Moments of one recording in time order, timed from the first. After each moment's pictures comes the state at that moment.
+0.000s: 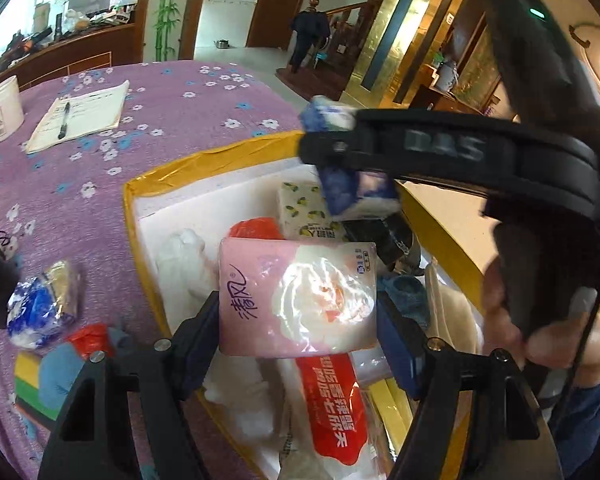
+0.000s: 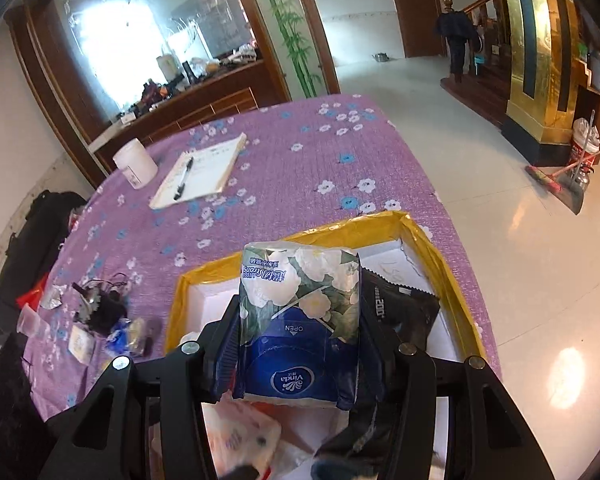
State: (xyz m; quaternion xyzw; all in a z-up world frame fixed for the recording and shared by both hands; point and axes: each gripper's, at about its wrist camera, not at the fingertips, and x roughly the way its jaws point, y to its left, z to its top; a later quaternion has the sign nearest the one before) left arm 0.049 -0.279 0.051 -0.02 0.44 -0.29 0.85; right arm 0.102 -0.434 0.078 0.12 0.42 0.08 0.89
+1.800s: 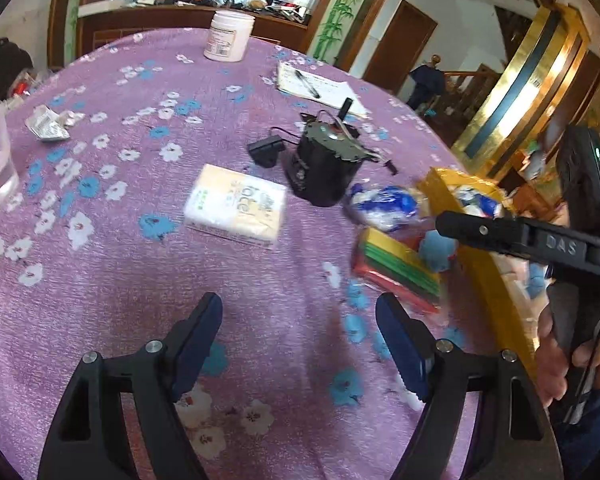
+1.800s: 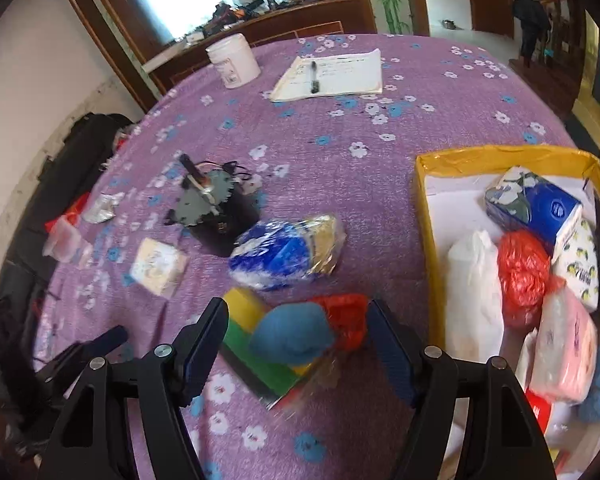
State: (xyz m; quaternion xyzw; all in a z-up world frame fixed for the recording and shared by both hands) left arm -0.008 -0.012 0.021 -0.13 0.43 -0.10 0.89; right arm 0.073 -0.228 0.038 0.06 0.50 0.17 0.85
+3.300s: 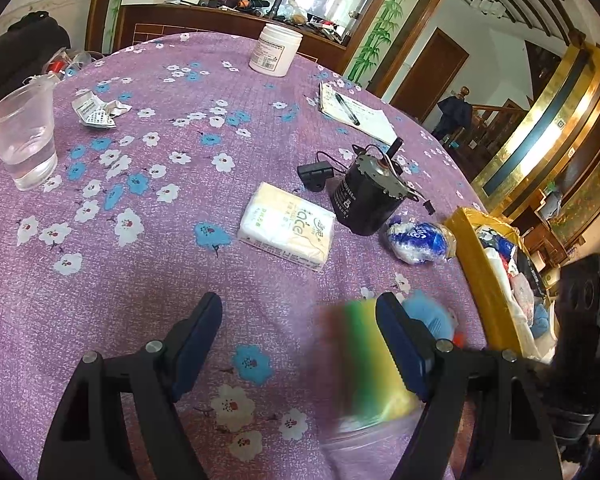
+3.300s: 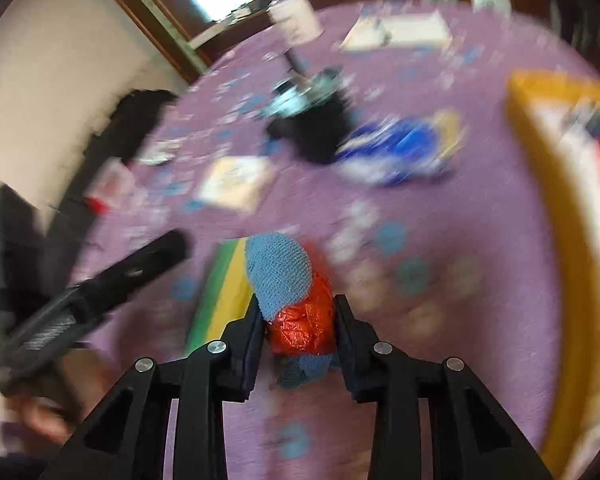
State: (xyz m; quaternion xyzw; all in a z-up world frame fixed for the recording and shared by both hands) left arm -0.016 0.023 0.027 -0.19 0.41 -0.06 0.89; right arm 0.020 -0.185 0.004 0.11 0.51 0.27 0.81
